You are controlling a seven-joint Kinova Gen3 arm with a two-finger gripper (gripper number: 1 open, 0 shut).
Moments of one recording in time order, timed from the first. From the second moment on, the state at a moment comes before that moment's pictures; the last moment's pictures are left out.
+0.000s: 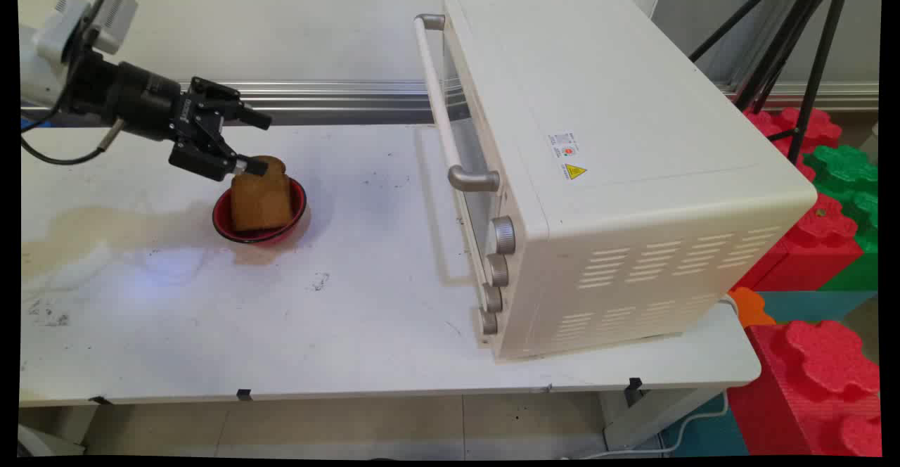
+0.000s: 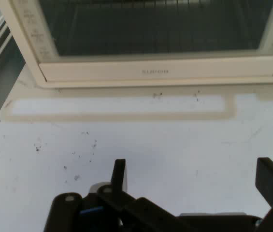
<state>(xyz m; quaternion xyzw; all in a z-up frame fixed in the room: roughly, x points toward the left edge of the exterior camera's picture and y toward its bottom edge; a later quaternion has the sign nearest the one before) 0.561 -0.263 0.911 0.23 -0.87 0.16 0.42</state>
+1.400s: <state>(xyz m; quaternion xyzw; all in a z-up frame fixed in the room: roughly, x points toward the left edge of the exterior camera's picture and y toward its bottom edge) 0.496 -0.317 0.986 0.23 -0.79 0.17 0.54</state>
